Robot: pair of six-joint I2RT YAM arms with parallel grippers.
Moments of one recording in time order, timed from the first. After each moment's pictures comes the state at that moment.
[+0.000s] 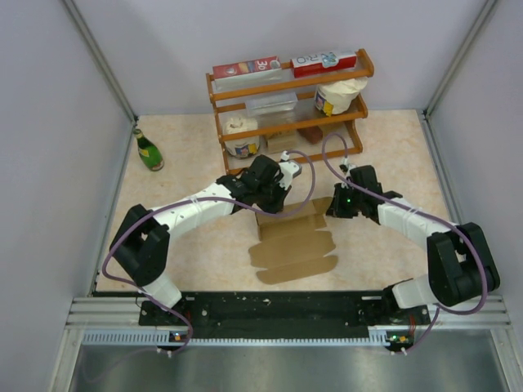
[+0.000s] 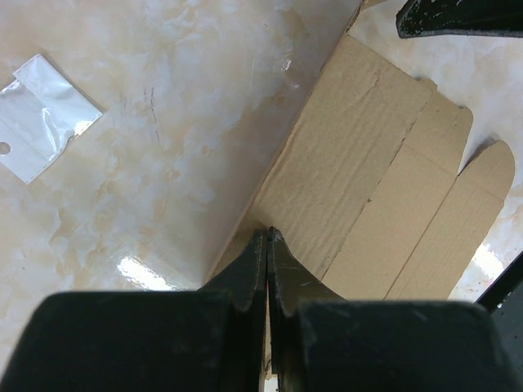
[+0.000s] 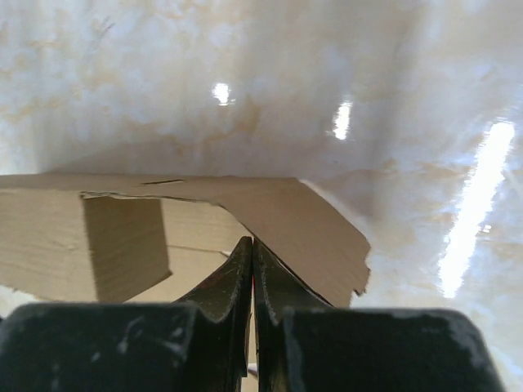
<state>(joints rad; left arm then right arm) -0.76 1.65 1.20 -0.39 0.17 -0.05 0.33 1.40 0.73 -0.21 -0.26 0.38</state>
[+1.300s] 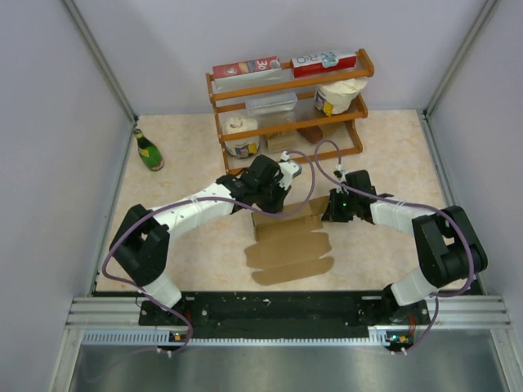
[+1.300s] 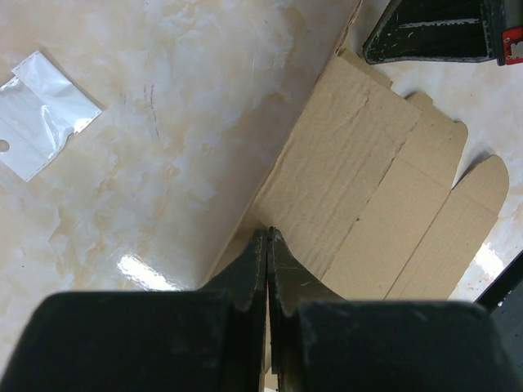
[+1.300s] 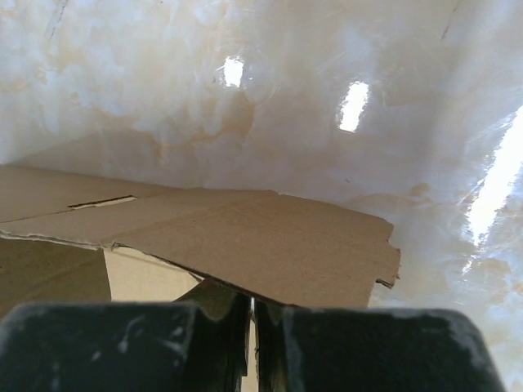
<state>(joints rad) -0.76 1.65 1.20 -0.39 0.17 -0.05 0.33 1.53 0.70 -0.10 -0.30 0.37</state>
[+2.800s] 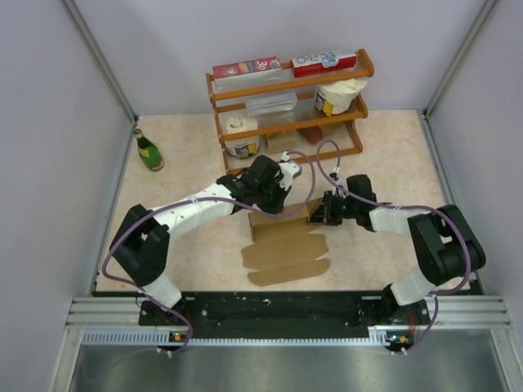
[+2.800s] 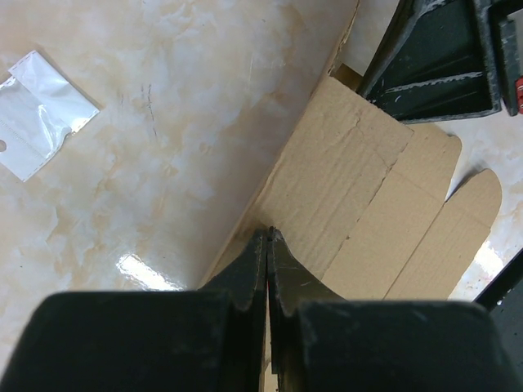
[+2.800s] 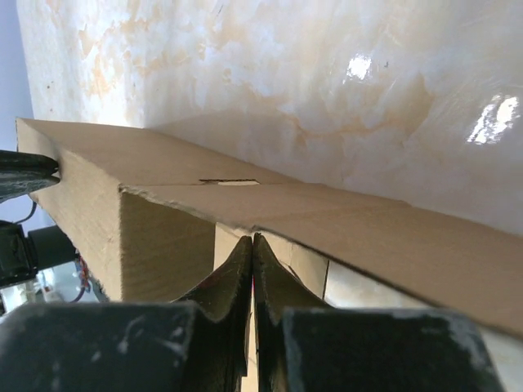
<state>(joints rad) -0.76 1.65 1.20 -0.40 0.17 -0.05 0.33 1.57 0.60 0.20 -0.63 0.55</state>
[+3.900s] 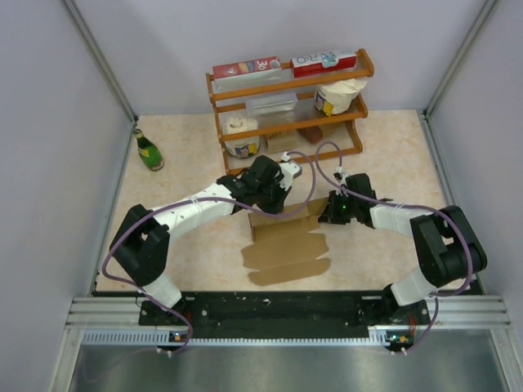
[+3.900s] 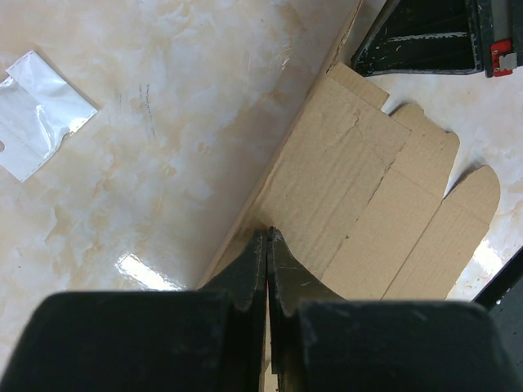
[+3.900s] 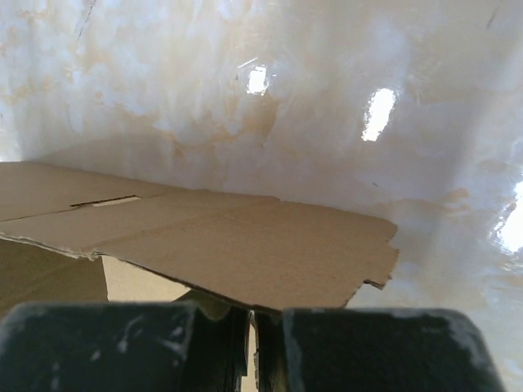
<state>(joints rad) -0.77 1.65 1.20 -0.40 0.17 -0.05 0.33 1.53 0.65 0.00 -0.34 0.41</state>
